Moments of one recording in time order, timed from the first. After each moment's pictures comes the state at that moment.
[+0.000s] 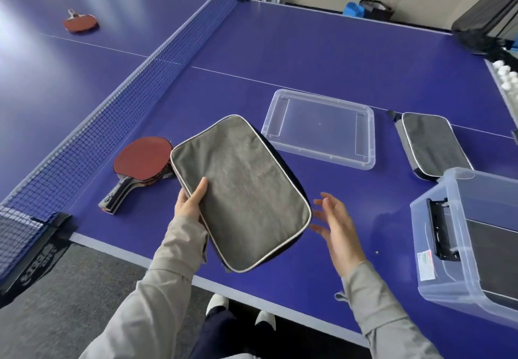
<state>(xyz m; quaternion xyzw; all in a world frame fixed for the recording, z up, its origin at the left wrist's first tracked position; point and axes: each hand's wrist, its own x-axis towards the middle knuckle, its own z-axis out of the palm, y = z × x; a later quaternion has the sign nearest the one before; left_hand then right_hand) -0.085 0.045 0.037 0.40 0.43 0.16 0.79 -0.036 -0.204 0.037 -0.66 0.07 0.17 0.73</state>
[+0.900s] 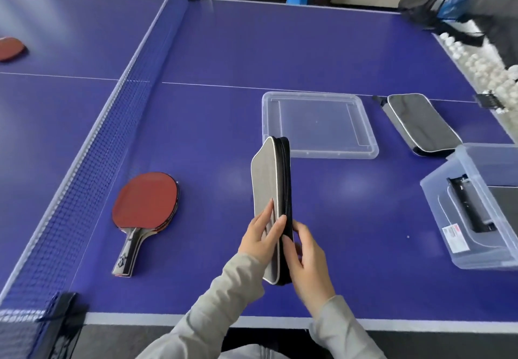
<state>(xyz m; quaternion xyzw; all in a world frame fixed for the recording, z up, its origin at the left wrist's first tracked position) -0.075 0.075 0.038 0.67 0.18 -0.17 0.70 -0.099 -0.035 0.034 -0.80 0.02 0.08 0.60</state>
